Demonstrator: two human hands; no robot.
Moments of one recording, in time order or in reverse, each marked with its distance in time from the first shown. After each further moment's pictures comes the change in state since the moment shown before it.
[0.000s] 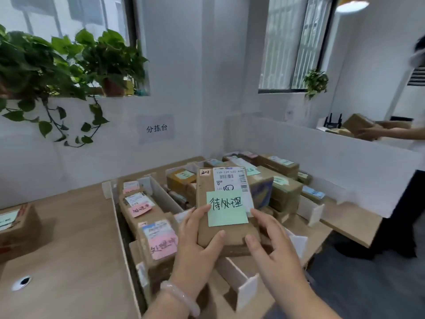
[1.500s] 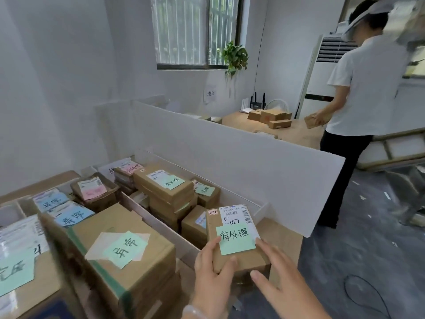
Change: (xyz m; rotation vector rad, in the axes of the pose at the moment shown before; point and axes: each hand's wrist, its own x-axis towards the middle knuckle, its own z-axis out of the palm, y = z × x) left_hand 0.217 -0.121 0.601 -0.113 -0.380 -0.408; right_hand 0.259 0.391 -0.390 -0.436 -0.037 0.374
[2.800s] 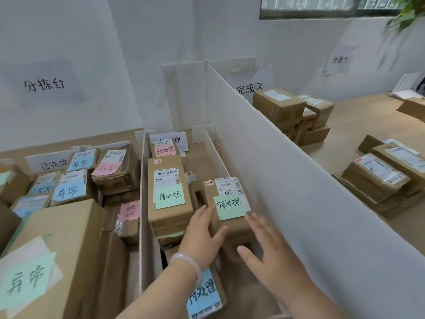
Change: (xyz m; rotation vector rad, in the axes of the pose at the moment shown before) left_hand 0.327 -0.006 0.076 0.544 0.432 -0.210; right_hand 0.412 0.108 -0.014 -0.148 -0.507 -0.470
